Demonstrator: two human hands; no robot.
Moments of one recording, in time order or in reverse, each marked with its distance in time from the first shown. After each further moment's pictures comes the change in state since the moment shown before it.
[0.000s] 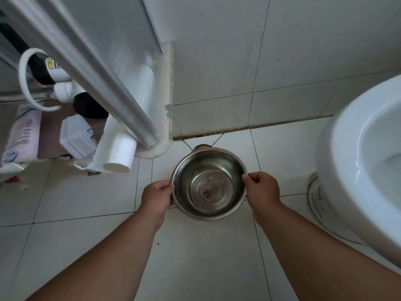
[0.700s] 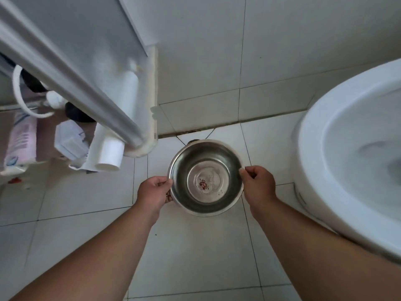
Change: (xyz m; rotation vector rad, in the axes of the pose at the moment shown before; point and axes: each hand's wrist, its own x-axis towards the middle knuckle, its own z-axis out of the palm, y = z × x) left_hand -0.037 0.022 0.010 0.081 0.011 -0.002; right_hand -0.013 -0.004 -0.034 0.026 0.010 -0.019
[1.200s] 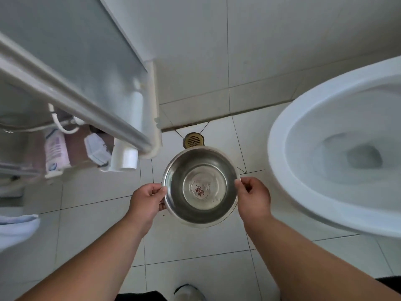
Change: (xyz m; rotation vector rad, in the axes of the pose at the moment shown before) left_hand -0.095 0.029 -0.054 0.076 -0.040 -0.027; right_hand -0.112 -0.046 -0.057 0.023 -0.022 0.152
